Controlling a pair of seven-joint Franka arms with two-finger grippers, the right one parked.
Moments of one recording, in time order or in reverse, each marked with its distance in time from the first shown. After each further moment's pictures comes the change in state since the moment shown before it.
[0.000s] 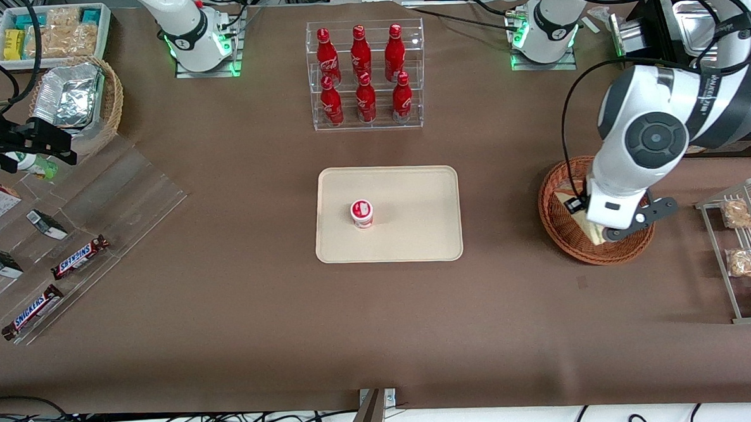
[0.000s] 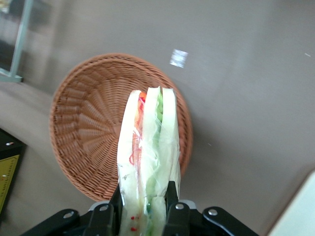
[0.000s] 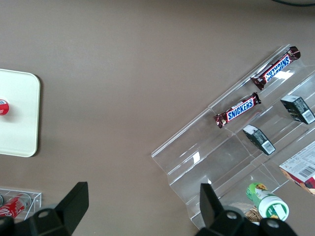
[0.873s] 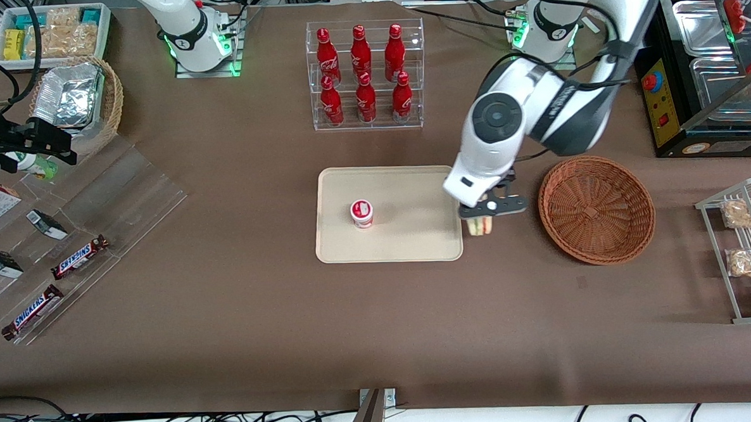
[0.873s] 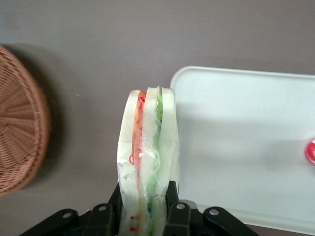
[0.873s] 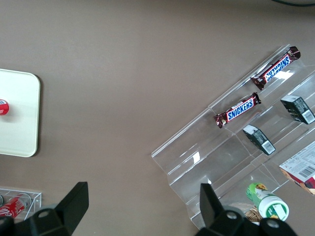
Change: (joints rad) arm -0.155 0.142 -0.198 0.048 -0.009 0.082 0.000
